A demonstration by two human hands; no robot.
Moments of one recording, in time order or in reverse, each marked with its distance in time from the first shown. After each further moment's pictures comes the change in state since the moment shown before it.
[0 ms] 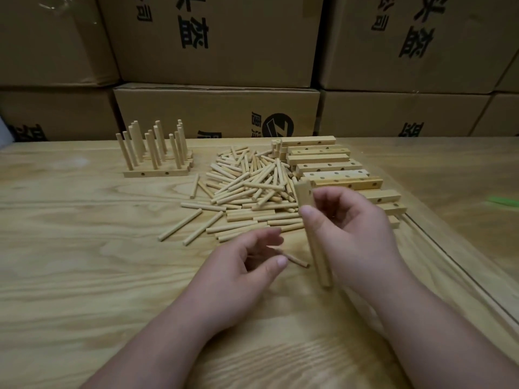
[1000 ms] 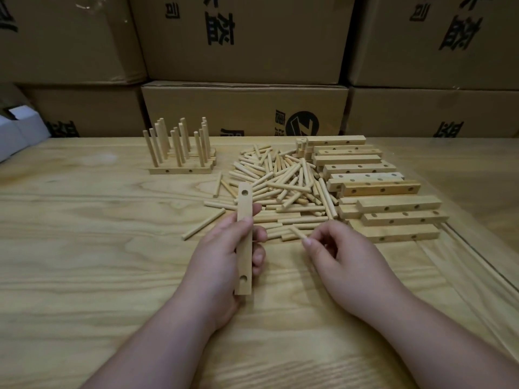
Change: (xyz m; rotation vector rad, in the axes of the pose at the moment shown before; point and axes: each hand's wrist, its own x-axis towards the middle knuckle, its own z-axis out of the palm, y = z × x) left_hand 0.015 0.002 -0.021 -0.787 0.296 -0.208; right_hand -0.001 0.029 0.031 -0.491 -0.235 0.012
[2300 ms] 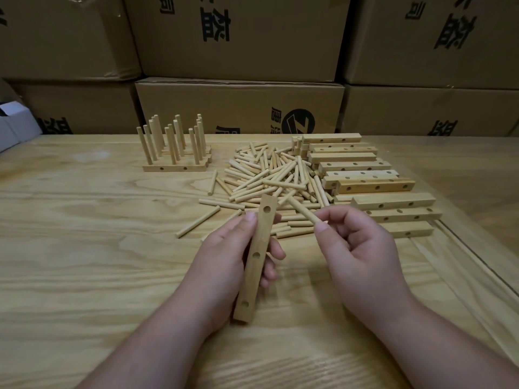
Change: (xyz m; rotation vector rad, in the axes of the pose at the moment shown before) left_hand -0.010 -0.001 0.002 0.233 -0.159 0.034; right_hand -0.012 -0.014 -0.004 0.627 0.207 -0.166
